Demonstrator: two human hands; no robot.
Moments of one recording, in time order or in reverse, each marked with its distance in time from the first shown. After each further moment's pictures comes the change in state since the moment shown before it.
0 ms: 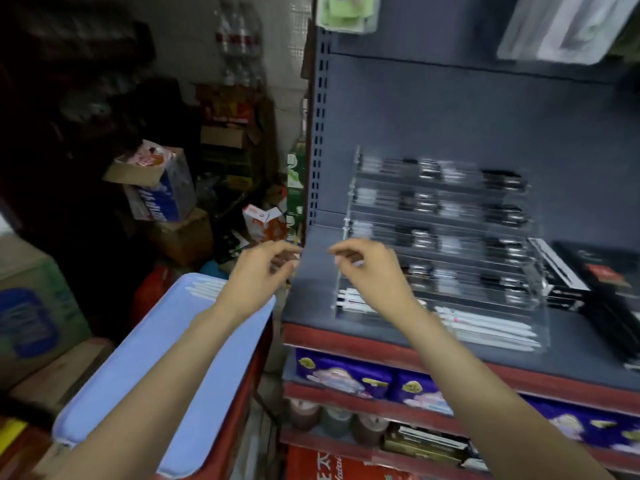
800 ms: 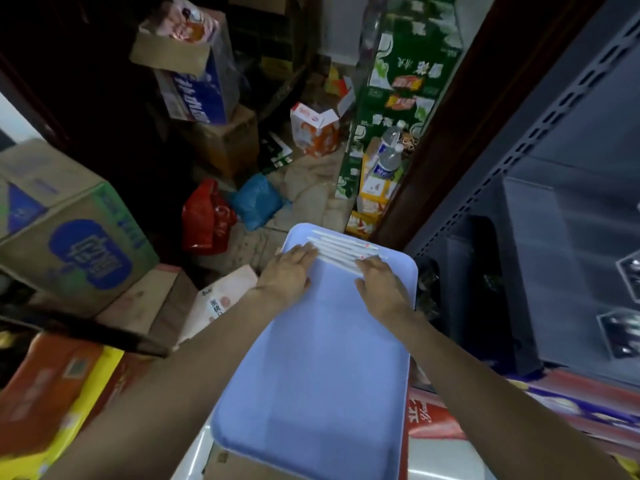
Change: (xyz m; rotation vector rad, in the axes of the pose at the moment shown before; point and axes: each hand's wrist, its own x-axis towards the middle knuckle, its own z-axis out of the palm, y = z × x) left_hand 0.003 -0.359 -0.066 0.589 -0.676 -0.168; right_hand 0.107 0.004 0.350 -0.465 -0.472 0.292
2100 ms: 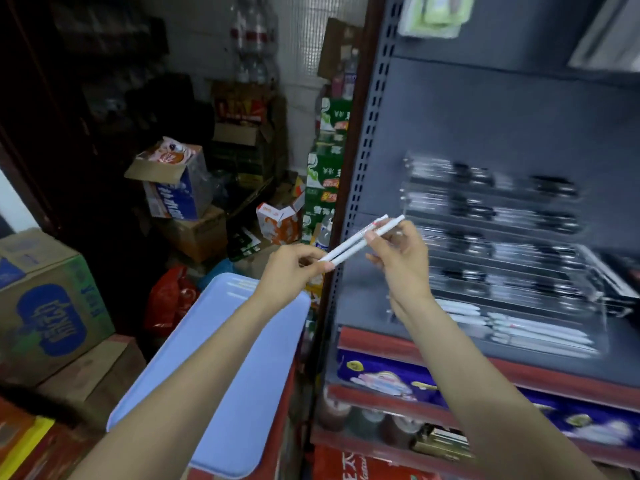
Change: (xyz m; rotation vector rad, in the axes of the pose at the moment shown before) left_hand -0.085 0.251 -0.122 -0.866 0.568 0.163; right_hand -0.188 0.096 -0.202 1.409 0.625 -0.207
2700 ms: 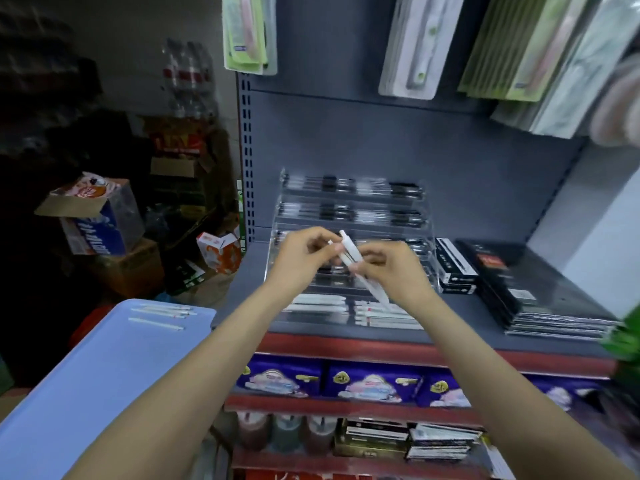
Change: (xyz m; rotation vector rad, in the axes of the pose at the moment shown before) left_hand 0.001 0.161 0.168 -0.318 -0.061 0.127; right_hand -0.010 -0.076 -0.211 -0.756 -0.226 -0.151
